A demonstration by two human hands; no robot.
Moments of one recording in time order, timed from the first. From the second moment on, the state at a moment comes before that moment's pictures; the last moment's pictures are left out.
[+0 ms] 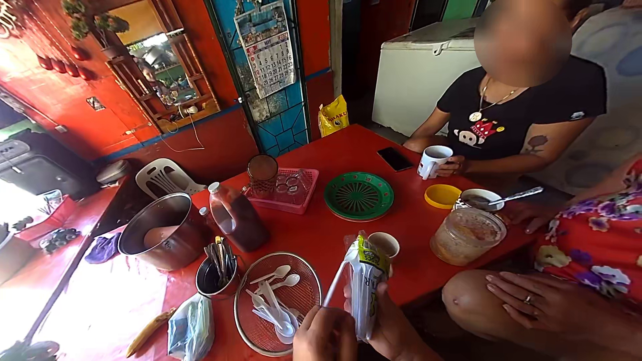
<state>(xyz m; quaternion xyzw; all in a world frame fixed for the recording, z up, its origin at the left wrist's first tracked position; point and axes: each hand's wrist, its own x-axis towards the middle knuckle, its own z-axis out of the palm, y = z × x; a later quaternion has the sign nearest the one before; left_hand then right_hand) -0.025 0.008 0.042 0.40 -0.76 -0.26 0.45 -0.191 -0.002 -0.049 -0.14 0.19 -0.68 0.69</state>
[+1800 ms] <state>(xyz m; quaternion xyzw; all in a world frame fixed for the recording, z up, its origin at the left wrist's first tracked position) -0.036 -0.025 0.046 0.46 -0.61 -0.54 0.34 -0.187 0.004 -0.057 -0.24 0.24 -0.72 0.61</state>
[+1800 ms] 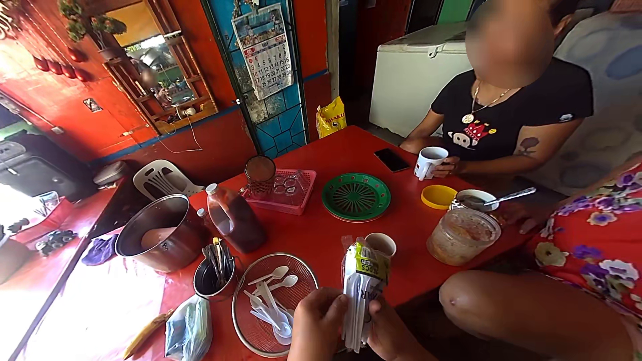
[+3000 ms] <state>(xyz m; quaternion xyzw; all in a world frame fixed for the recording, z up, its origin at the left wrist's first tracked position) -0.020 -0.009 0.071 0.47 -0.58 -0.59 0.29 -0.206 -0.004 -0.071 -0.26 0.21 -0.70 0.63</state>
